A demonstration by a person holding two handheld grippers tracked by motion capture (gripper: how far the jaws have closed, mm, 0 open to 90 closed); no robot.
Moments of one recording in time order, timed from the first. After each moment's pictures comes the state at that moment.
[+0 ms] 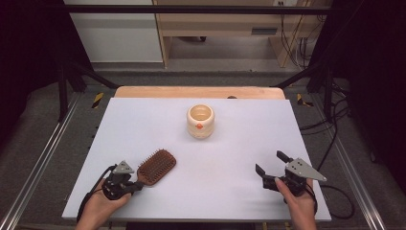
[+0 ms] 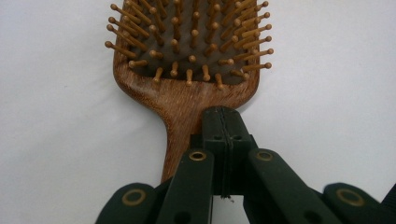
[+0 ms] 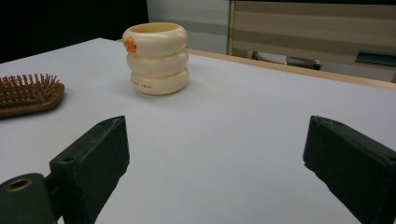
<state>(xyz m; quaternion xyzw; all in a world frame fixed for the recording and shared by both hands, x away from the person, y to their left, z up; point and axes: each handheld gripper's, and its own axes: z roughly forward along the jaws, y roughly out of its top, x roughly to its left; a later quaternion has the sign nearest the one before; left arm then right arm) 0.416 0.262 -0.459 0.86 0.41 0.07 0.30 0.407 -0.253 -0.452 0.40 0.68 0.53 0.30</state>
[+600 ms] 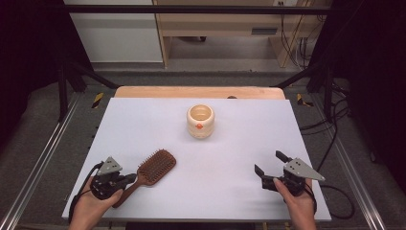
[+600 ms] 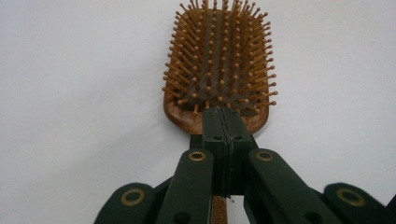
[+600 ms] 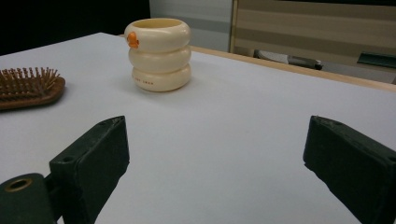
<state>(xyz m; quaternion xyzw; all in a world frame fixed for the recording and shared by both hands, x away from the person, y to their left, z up) 0.405 0.281 -0.433 0.83 0.41 0.15 0.35 0.408 -0.250 -0.453 0.39 0.69 0.53 0.30</state>
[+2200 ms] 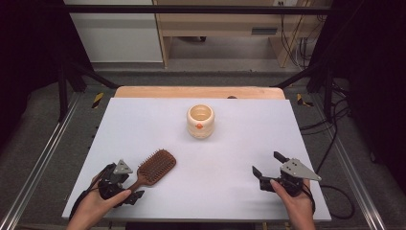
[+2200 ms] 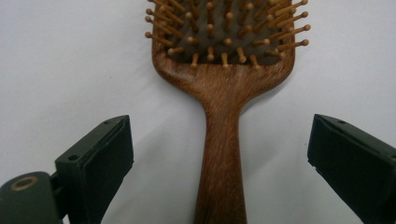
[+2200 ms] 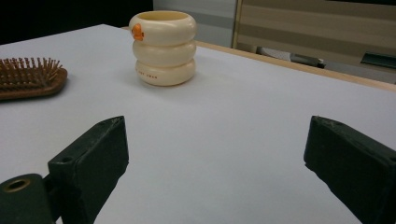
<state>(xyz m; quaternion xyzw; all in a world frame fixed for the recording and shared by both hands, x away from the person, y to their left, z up) 0.418 0.264 -0.452 0.88 0.39 0.12 0.25 0.408 -0.245 -0.454 0.39 0.70 0.52 0.30</state>
